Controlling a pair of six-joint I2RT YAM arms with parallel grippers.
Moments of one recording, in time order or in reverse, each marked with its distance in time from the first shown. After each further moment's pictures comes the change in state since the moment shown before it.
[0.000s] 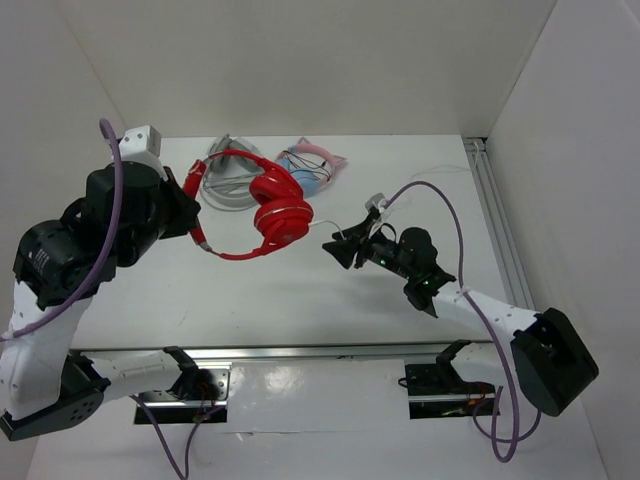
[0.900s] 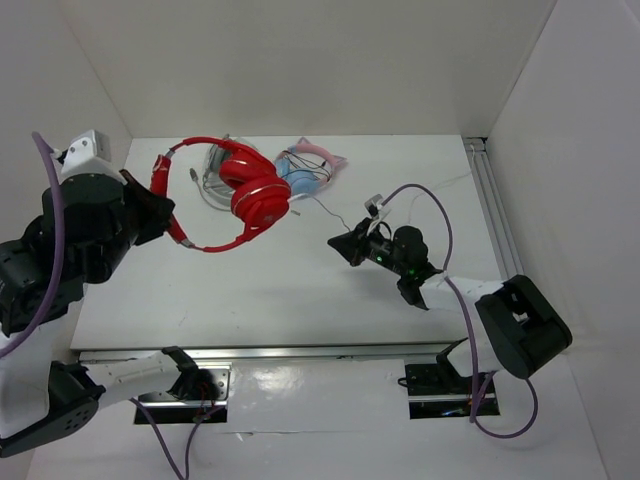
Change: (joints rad) left arm 0.010 -0.045 0.068 -0.045 -0.103 -0.129; right arm -0.071 0.250 -0.034 0.223 -0.024 0.084
